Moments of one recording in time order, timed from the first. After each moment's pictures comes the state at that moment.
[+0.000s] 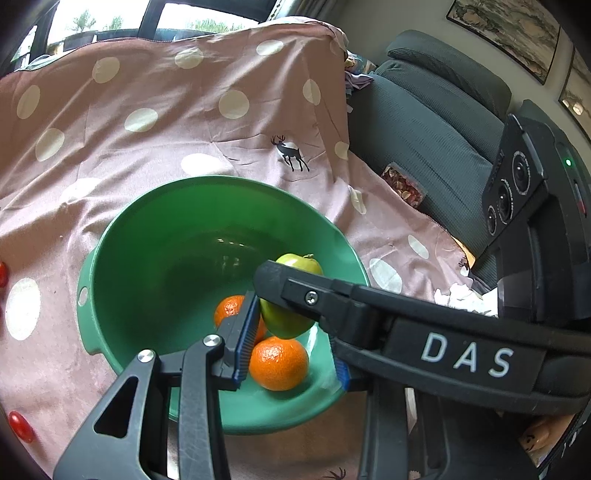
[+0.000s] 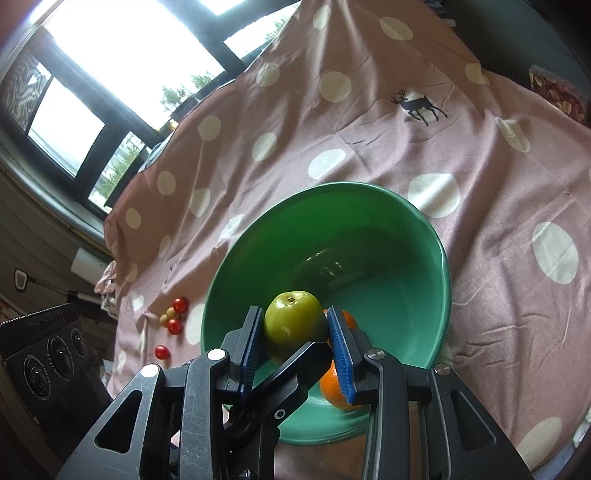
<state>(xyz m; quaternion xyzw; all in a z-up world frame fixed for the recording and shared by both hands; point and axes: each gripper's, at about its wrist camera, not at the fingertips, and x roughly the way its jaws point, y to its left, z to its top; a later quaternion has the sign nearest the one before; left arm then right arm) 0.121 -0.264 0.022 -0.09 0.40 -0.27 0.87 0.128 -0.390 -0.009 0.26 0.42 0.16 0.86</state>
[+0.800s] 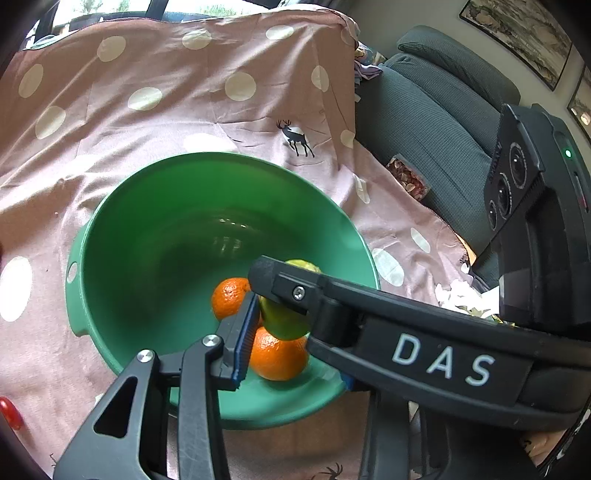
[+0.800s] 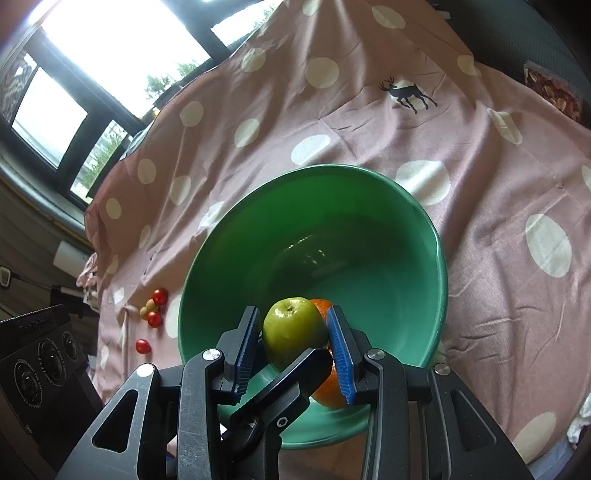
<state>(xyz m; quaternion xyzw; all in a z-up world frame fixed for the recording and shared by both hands) 0.122 -0.267 0.010 -0.10 0.42 -0.27 0.86 0.133 -0.384 -0.017 0.24 0.44 0.13 0.85</state>
